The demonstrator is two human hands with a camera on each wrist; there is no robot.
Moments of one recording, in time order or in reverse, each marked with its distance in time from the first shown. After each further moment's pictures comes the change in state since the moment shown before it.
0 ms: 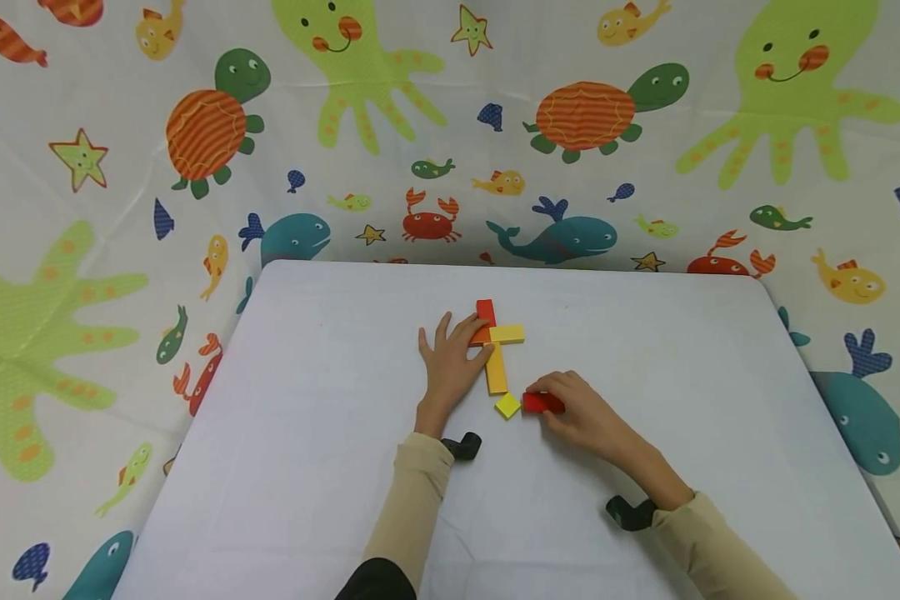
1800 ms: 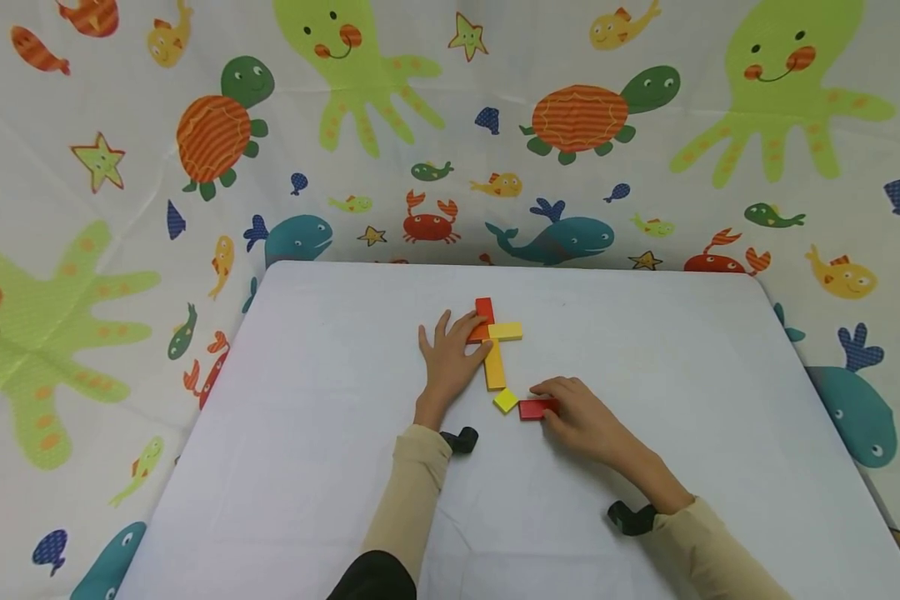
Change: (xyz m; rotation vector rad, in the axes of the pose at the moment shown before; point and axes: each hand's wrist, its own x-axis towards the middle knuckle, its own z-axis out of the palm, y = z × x) left_hand -0.001 0.001 -0.004 -0.041 -0.024 -0.007; right_hand -0.018 0.005 0.008 0.033 0.044 -0.021
